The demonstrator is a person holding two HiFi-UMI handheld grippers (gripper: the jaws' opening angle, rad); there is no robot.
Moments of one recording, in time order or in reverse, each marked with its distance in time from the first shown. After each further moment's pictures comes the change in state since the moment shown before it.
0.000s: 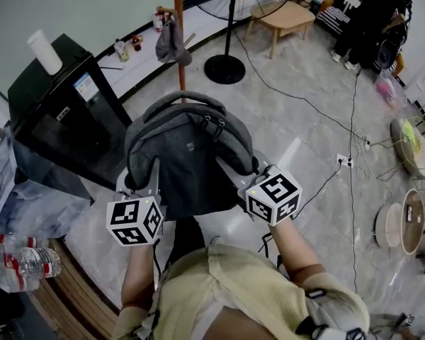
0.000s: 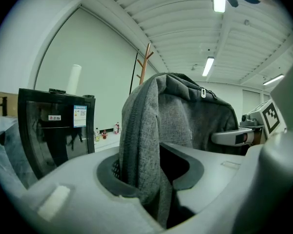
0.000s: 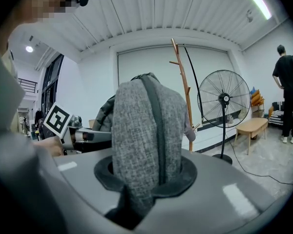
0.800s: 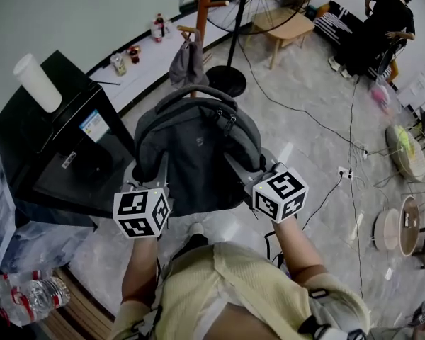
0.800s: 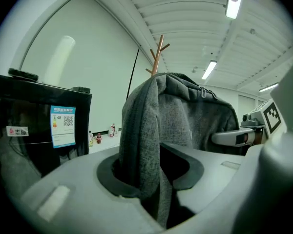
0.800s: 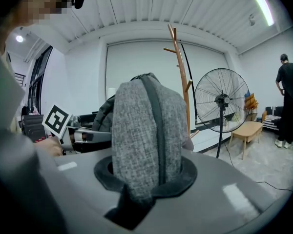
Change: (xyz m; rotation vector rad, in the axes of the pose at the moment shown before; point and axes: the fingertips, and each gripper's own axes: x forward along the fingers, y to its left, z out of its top) left arm 0.147 0.130 0.053 -0.022 0.007 -0.100; right arm 0.174 -0.061 0.050 -0.005 0.024 -0.120
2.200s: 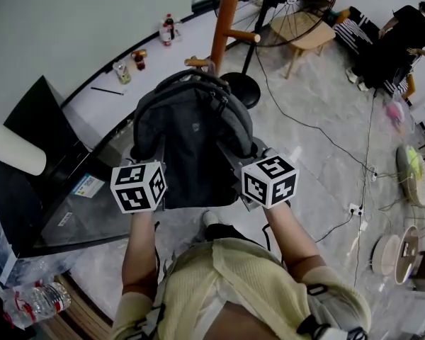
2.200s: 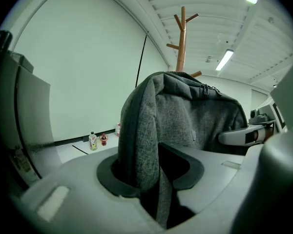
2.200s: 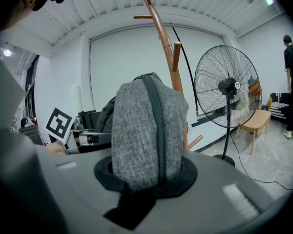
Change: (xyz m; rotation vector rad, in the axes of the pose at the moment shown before) left arm 0.206 0.104 0.050 -0.009 0.088 0.094; right arm 0.190 -0.127 0.042 0.099 0.089 0.031
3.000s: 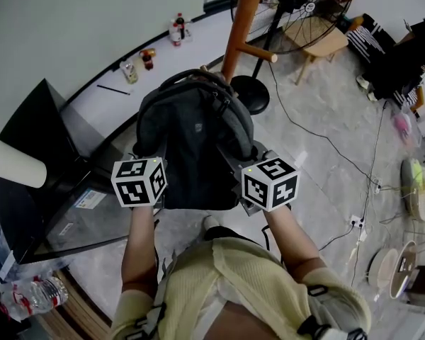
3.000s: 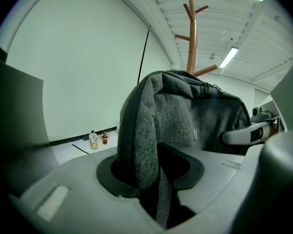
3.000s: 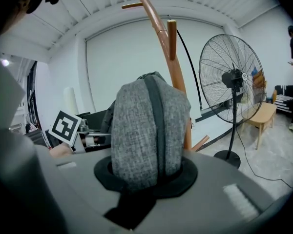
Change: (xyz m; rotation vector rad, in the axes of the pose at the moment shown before) left arm 0.047 0.021 0.011 -0.010 0.043 0.016; right arm 0.040 -0.019 0.014 0.044 0.057 0.049
